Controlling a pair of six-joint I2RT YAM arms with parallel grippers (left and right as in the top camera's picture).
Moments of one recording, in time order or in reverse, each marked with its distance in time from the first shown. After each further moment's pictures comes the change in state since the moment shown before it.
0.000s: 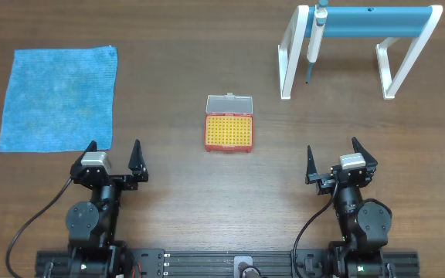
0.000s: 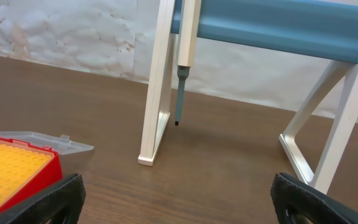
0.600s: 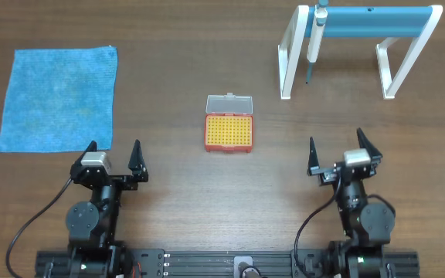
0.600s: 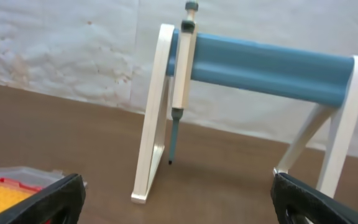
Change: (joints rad) left arm 0.000 0.000 0.000 0.000 0.000 0.000; right arm 0.000 0.212 0.025 0.293 0.000 0.000
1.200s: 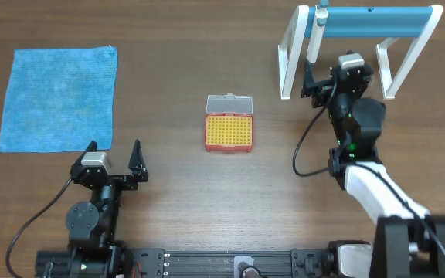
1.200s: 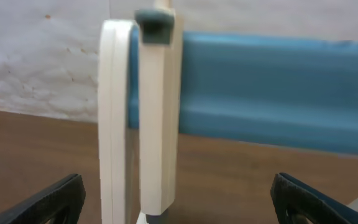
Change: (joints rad) left arm 0.000 0.000 0.000 0.000 0.000 0.003; right arm 0.000 1.239 0.491 0.655 -0.002 0.114
